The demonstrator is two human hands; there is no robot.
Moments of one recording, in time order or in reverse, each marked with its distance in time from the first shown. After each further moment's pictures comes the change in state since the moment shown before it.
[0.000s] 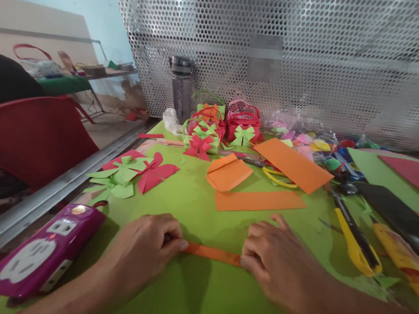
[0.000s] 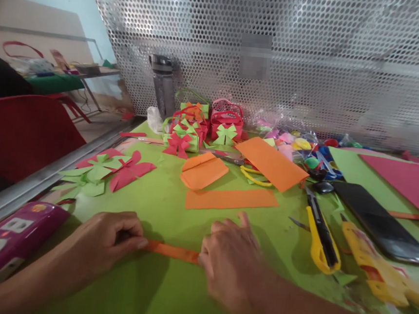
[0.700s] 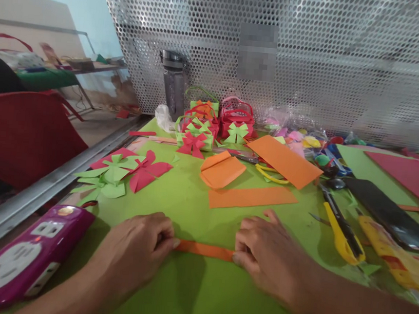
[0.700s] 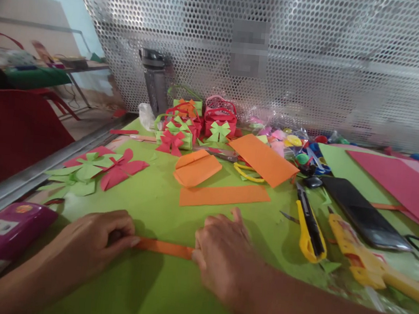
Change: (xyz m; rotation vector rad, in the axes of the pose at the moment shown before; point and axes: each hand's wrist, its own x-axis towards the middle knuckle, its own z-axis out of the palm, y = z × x) left_hand -0.001 -0.003 0.005 0.165 0.017 0.012; right_hand 0.001 -0.002 -0.003 0.012 -0.039 0.038
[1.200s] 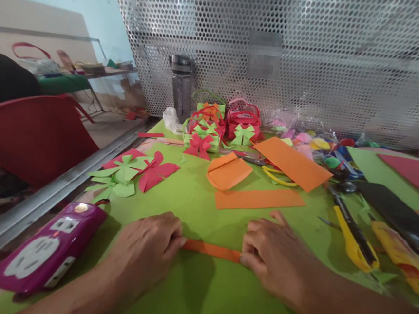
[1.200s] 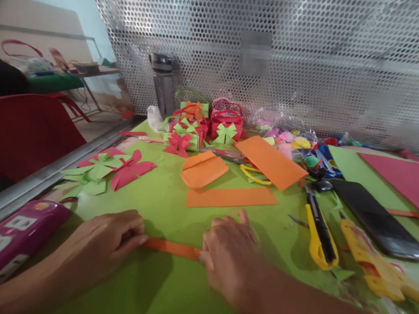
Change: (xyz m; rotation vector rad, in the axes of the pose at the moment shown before) left_hand -0.005 0.010 -0.009 0.057 -0.066 -0.022; right_hand -0.001 -0.005 -0.004 -0.027 0.011 0.012
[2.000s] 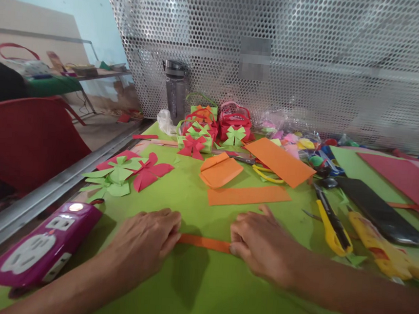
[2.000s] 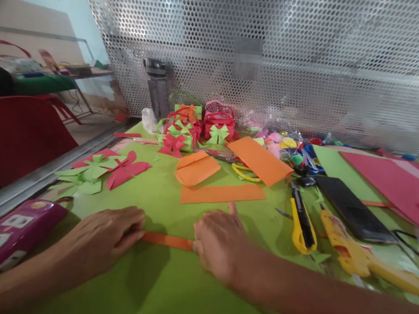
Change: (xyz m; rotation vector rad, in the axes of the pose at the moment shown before) left_hand 0.003 -0.009 0.009 0.106 0.031 0.175; right_hand 0.002 0.002 -0.006 -0.014 -0.049 -0.023
